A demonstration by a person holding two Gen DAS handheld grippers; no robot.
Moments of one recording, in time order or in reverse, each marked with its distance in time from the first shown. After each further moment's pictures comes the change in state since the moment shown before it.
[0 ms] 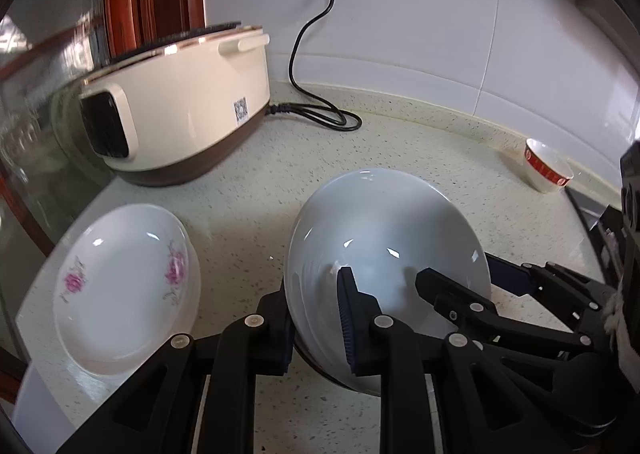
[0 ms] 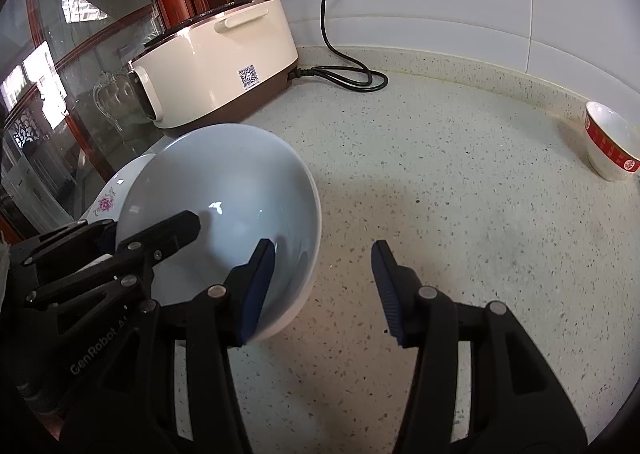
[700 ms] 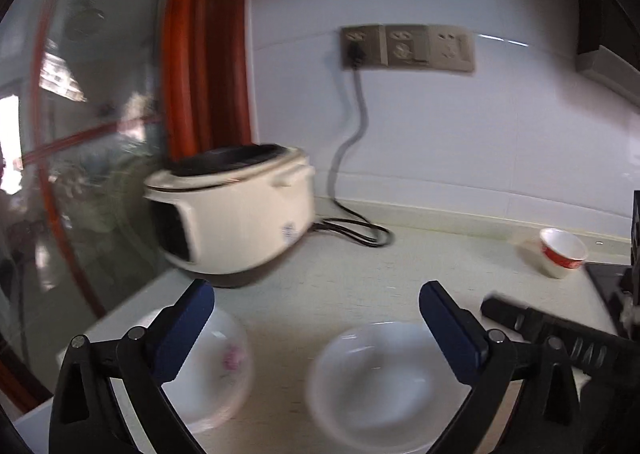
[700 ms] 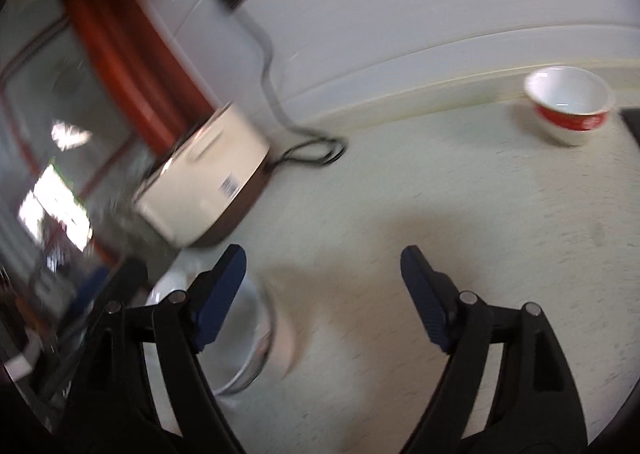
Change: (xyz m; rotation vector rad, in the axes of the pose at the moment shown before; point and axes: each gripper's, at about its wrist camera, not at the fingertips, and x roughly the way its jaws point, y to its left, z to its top) left arm -0.050 -0.009 0.022 -0.041 -0.353 0.119; right arm -0.054 -0.099 0.024 0.404 -0.228 0.106
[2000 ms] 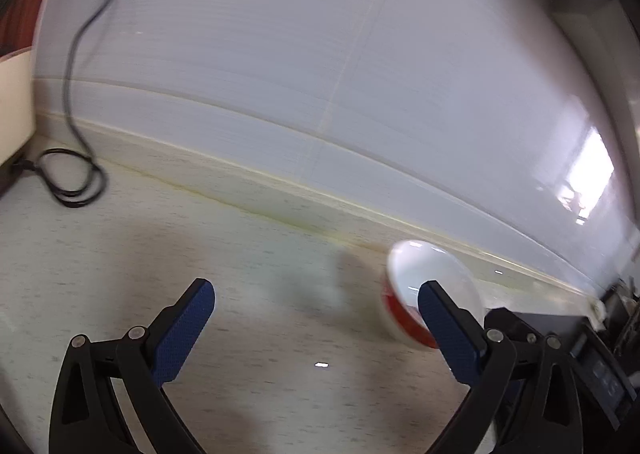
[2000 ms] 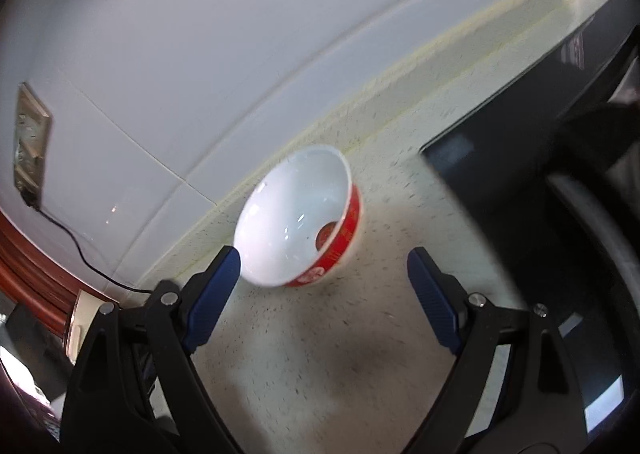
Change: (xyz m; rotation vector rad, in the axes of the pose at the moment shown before) left arm 0.187 -0.218 0.010 -0.160 0.241 -0.470; right arm 0.000 -0.180 0.079 0.429 -0.142 -0.353
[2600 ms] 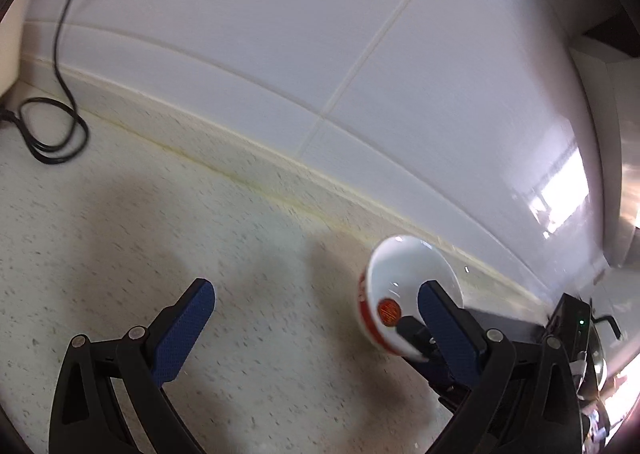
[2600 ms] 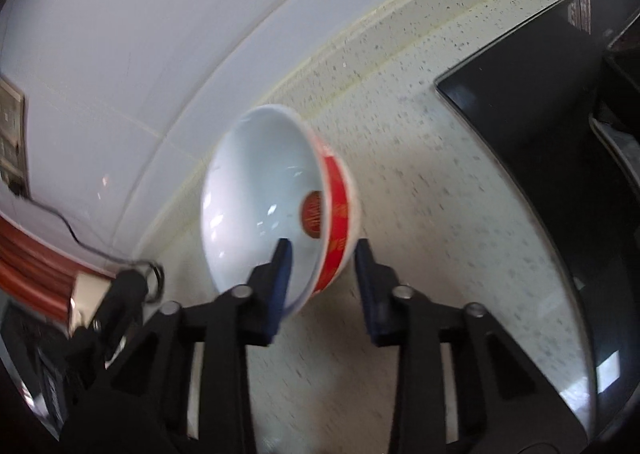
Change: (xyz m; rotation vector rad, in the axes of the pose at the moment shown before) left arm 0.007 0.017 0.008 -0.099 0.144 -0.170; right arm 0.005 -0.009 -0.014 -0.017 0.185 -0.012
